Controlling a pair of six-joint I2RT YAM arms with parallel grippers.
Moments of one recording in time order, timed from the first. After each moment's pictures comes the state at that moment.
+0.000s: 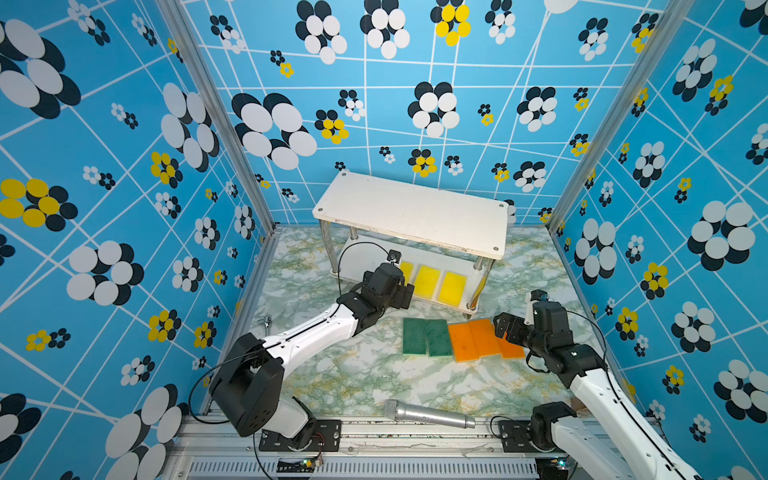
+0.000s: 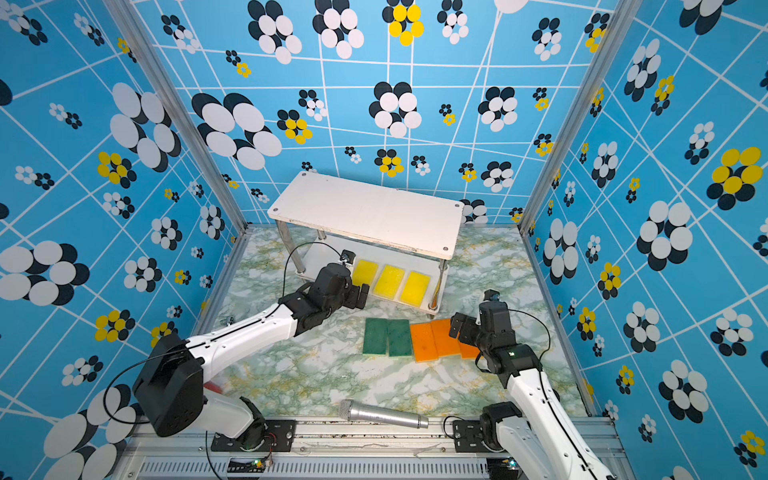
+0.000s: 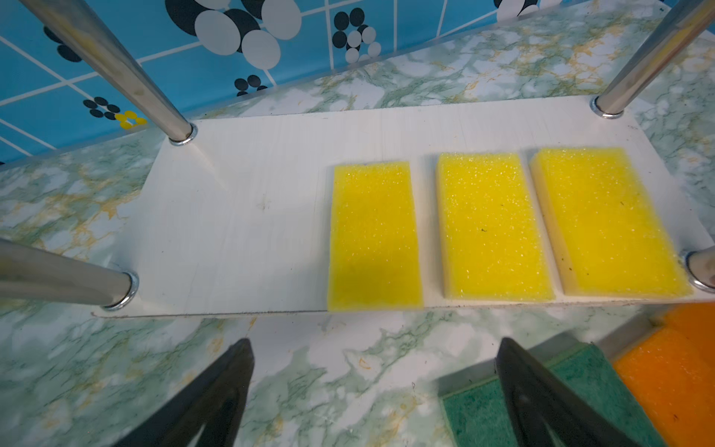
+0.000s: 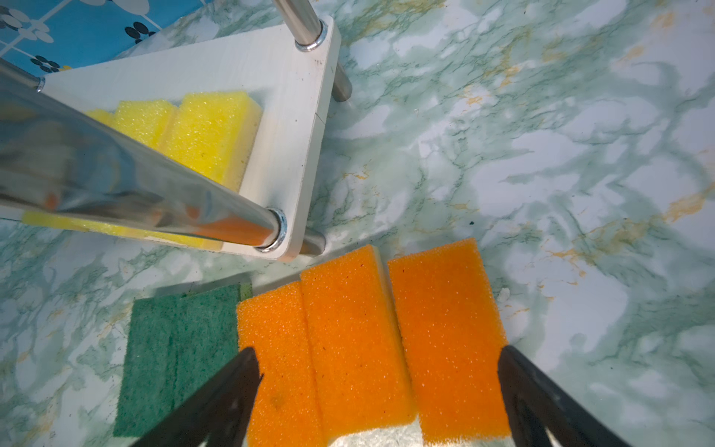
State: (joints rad) left arm -0.70 1.45 0.99 -0.18 -0.32 -0.19; right arm 0.19 0.78 0.53 -0.53 0.04 0.43
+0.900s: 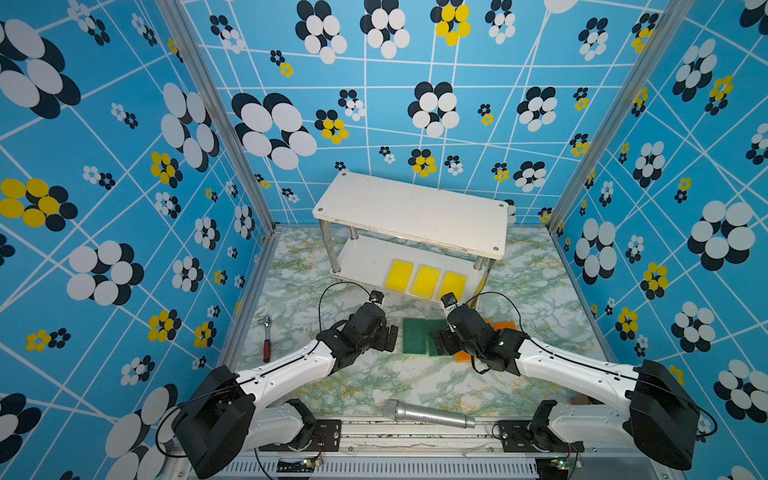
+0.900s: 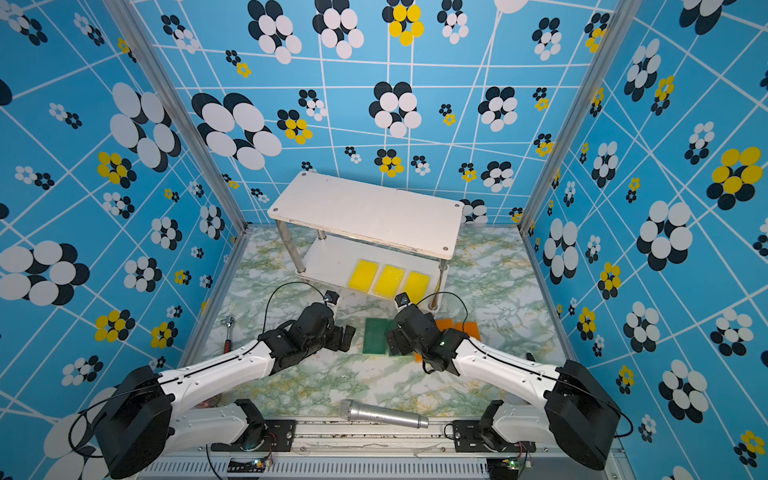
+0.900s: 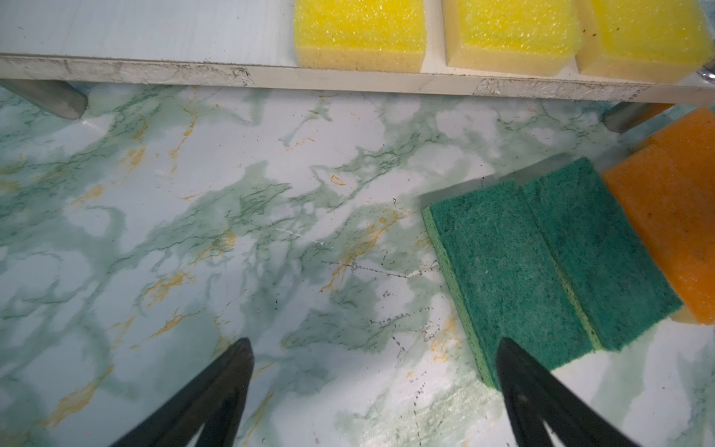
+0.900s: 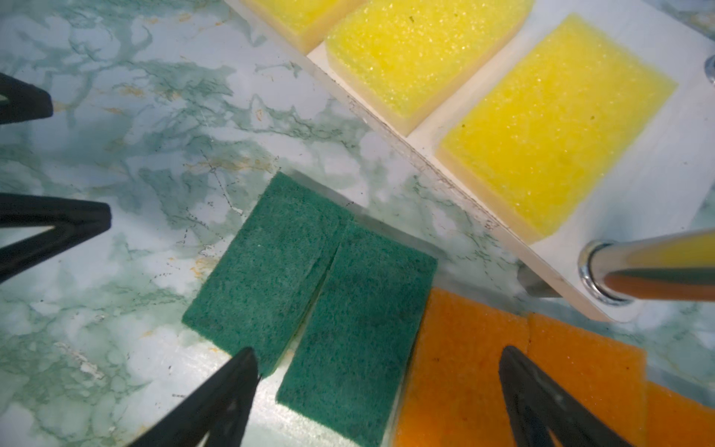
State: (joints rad) left arm -0.74 1.23 0.60 -0.19 -0.17 -0.36; right arm 0.89 1.27 0.70 -0.28 0.32 0.29
